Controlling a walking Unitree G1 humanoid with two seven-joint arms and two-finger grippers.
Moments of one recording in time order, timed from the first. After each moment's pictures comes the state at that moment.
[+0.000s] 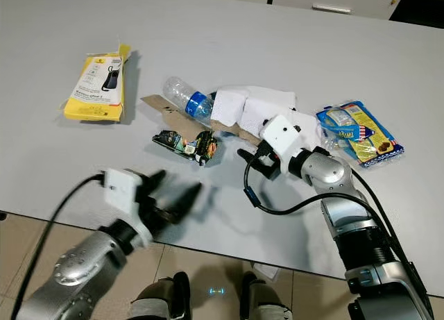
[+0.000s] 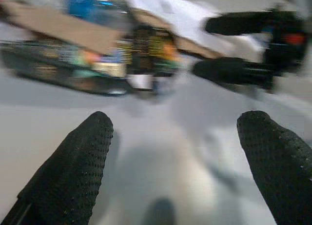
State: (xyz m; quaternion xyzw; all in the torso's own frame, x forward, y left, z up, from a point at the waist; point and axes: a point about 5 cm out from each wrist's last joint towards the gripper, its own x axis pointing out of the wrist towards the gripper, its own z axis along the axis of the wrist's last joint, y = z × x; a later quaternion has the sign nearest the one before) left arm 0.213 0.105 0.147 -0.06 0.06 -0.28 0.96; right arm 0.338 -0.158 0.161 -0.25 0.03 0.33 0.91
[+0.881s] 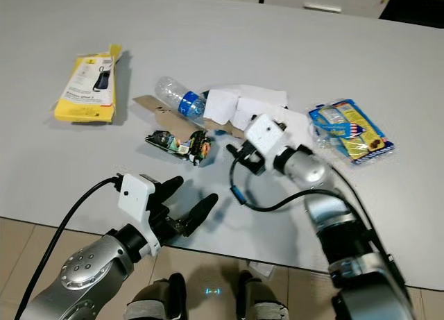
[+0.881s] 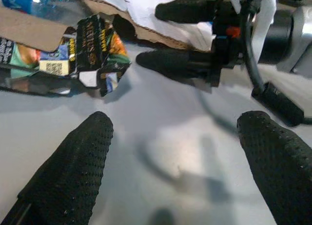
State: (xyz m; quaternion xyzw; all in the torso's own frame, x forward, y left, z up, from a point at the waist) left arm 0.207 0.096 0.147 -0.06 0.07 -0.31 0.95; right arm 0.342 -0.127 0.145 -0.26 0.01 0.33 0.91
